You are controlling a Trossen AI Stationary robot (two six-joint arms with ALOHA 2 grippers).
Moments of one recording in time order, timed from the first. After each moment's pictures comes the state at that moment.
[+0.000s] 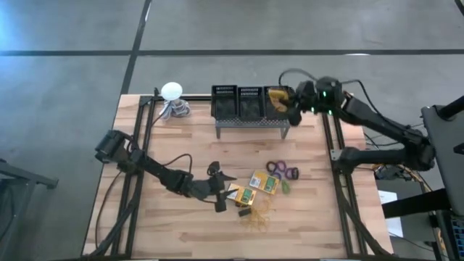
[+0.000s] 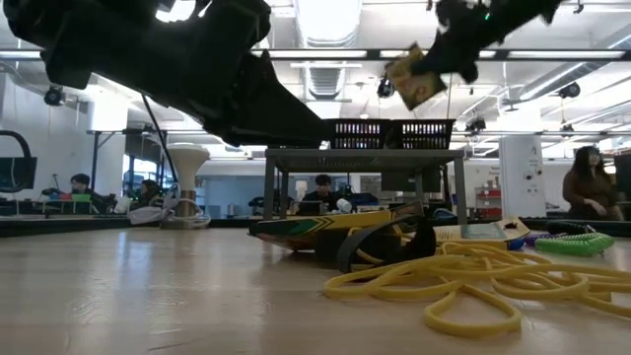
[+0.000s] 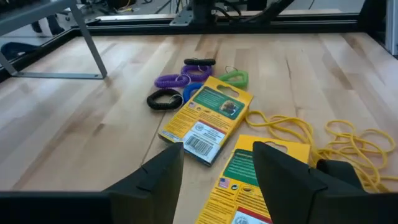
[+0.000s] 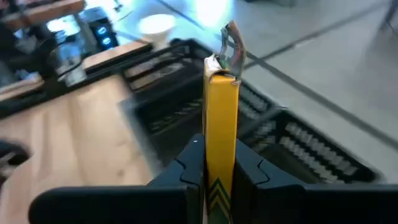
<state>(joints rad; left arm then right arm) -0.39 1.80 0.75 0.62 -0.53 -0.17 -0.65 1.02 0.93 -0.34 -0.16 0.11</state>
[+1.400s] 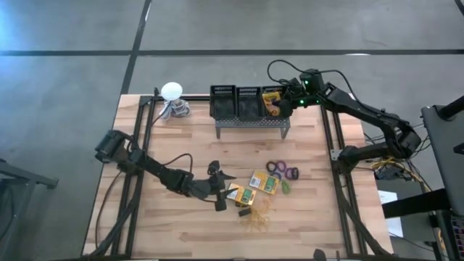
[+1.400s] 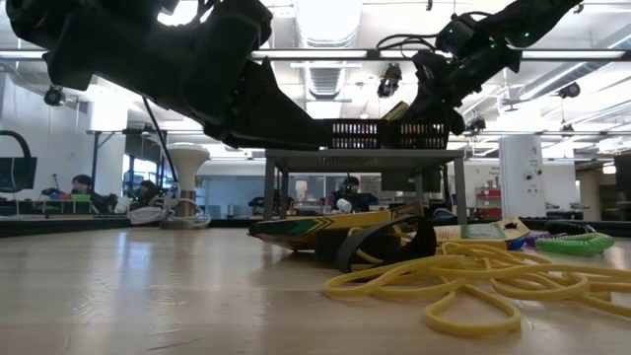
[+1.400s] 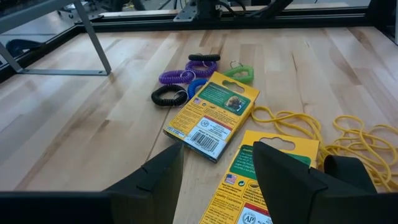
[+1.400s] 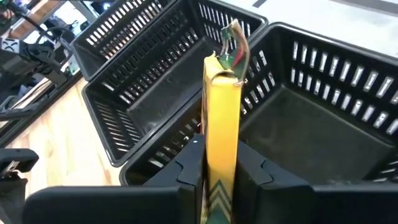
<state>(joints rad) -0.39 1.80 0.75 0.60 -0.54 -0.17 -0.80 1.27 0.93 -0.30 -0.42 0.26</state>
